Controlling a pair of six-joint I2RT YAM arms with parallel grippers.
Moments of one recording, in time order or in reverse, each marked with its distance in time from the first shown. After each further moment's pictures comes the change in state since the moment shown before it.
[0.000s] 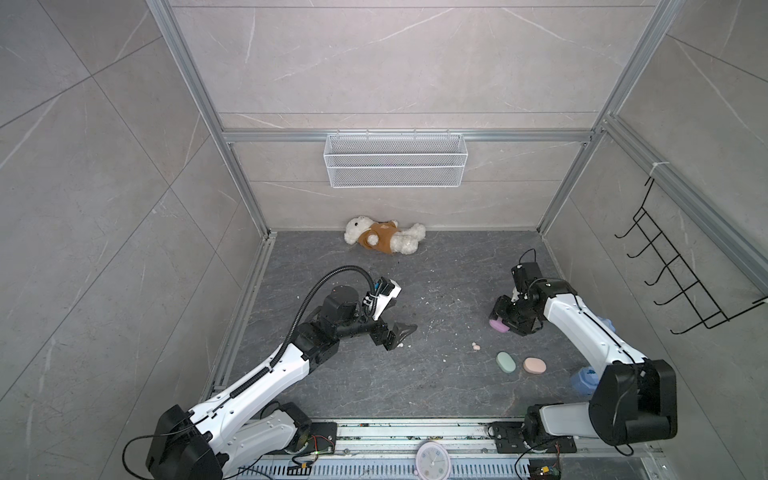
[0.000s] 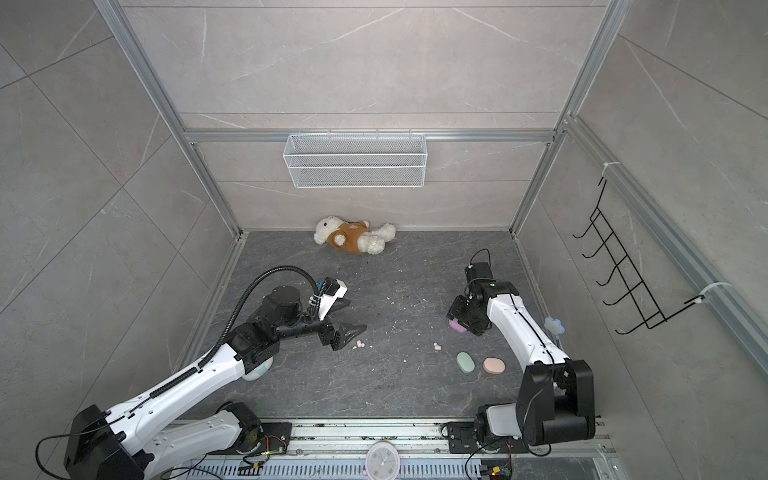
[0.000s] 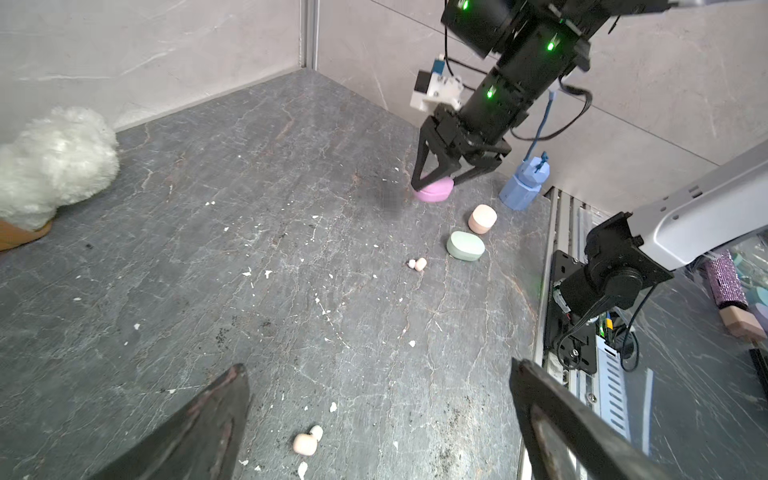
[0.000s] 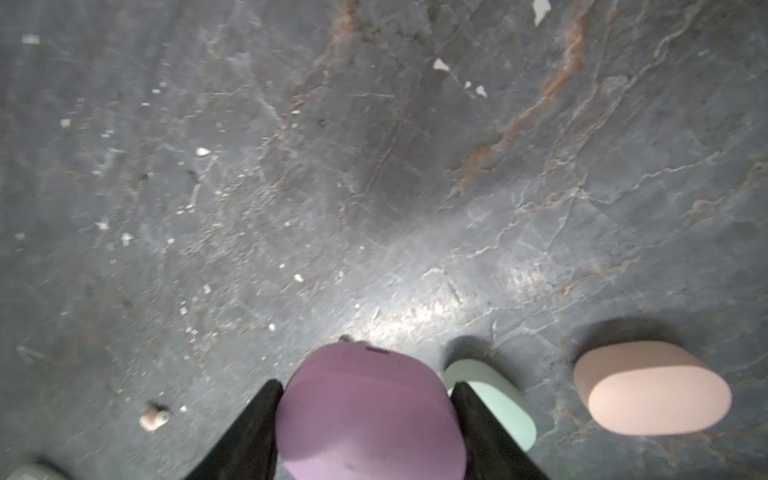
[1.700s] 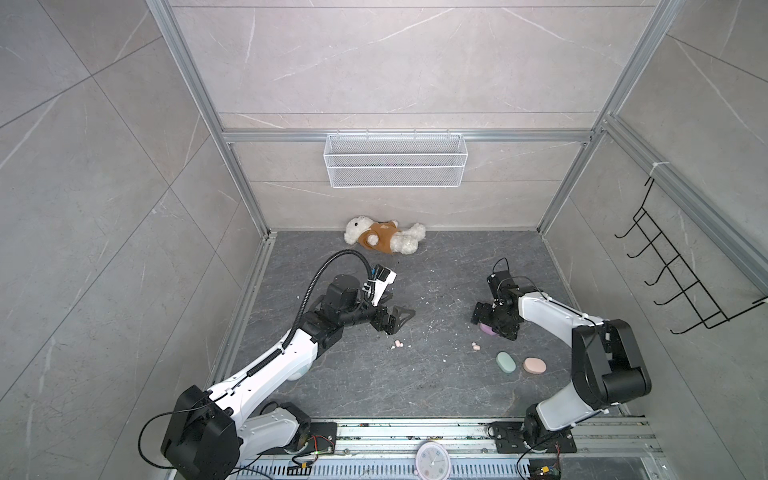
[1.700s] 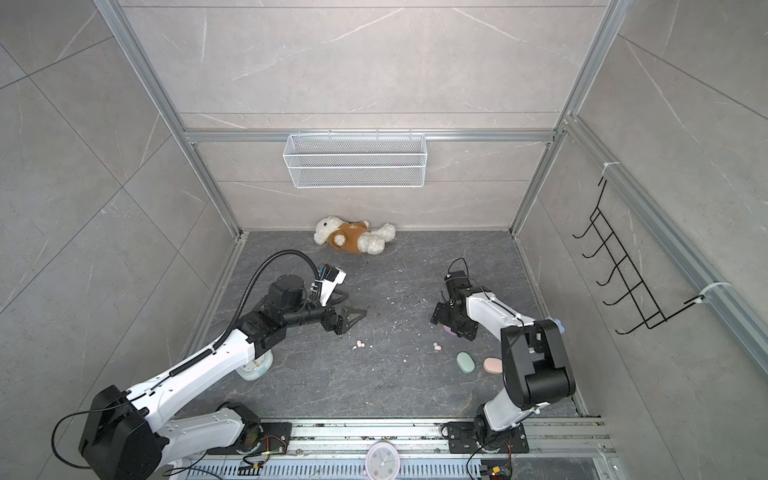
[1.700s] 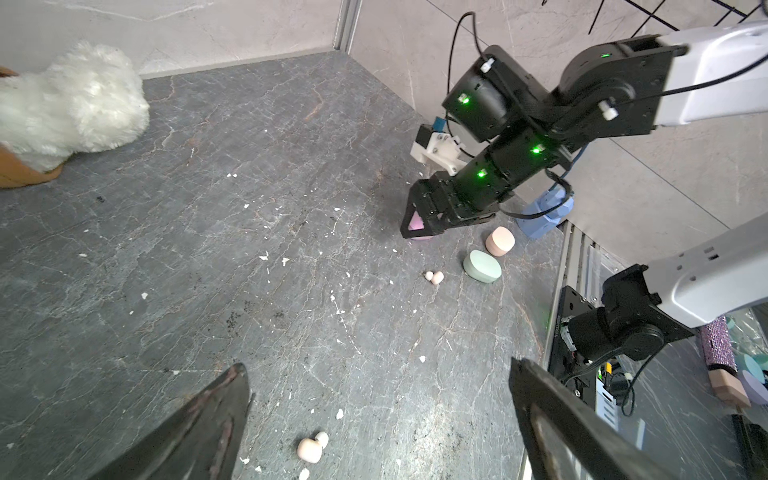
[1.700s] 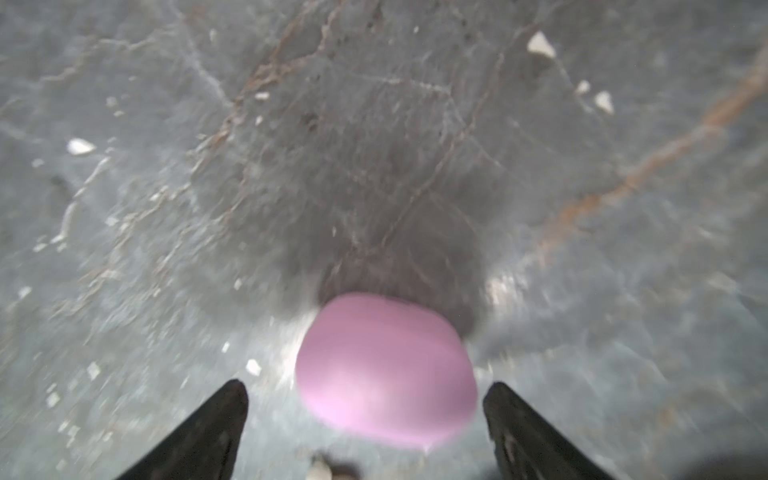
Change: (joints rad) left arm 0.089 0.133 0.057 0.032 0.035 -0.108; right arm 0.110 0.143 -0.045 0.169 0.084 -0.006
